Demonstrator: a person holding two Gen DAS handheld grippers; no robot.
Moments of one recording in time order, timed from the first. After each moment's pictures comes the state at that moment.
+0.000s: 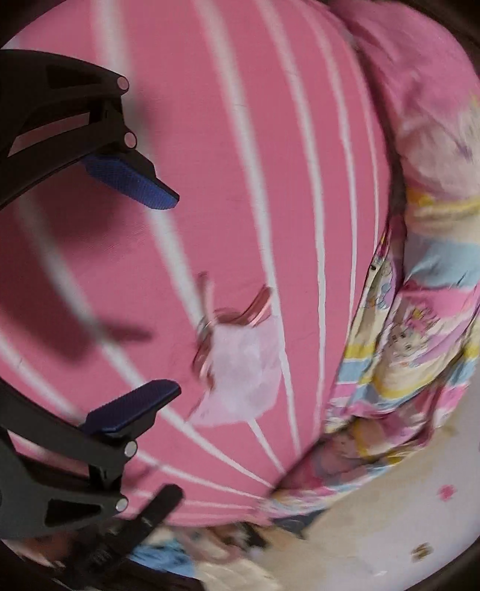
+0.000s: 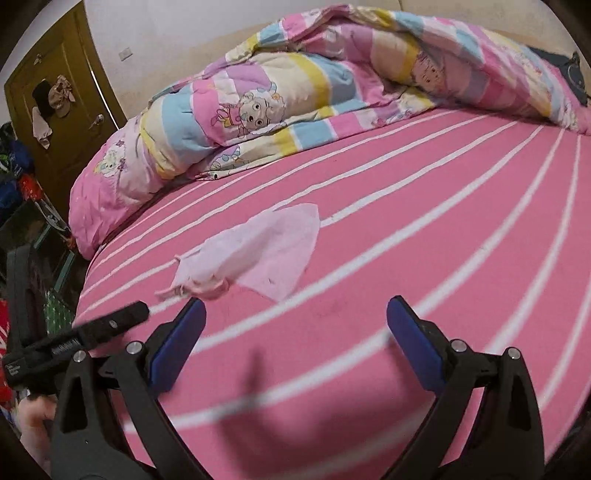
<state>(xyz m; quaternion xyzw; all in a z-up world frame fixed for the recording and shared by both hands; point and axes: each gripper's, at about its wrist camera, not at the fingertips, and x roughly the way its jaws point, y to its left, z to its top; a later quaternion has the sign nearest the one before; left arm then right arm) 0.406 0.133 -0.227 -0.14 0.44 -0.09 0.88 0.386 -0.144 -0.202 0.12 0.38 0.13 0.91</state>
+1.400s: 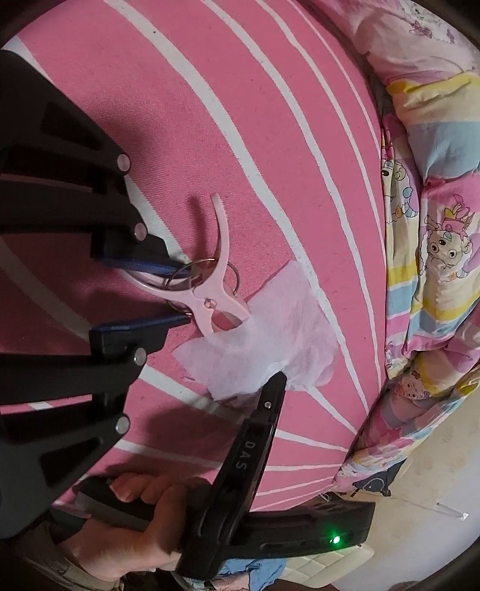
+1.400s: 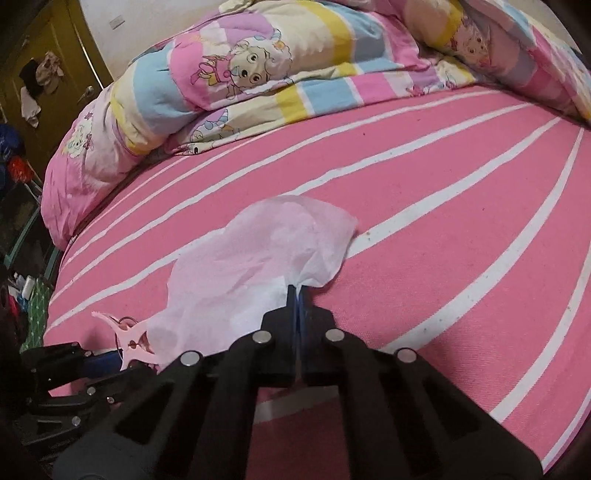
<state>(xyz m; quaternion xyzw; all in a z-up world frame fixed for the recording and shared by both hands) 0.431 0.092 -0.244 -0.04 0.47 -0.20 0.86 0.478 -0.116 -0.242 0.08 0.43 0.14 0.89</state>
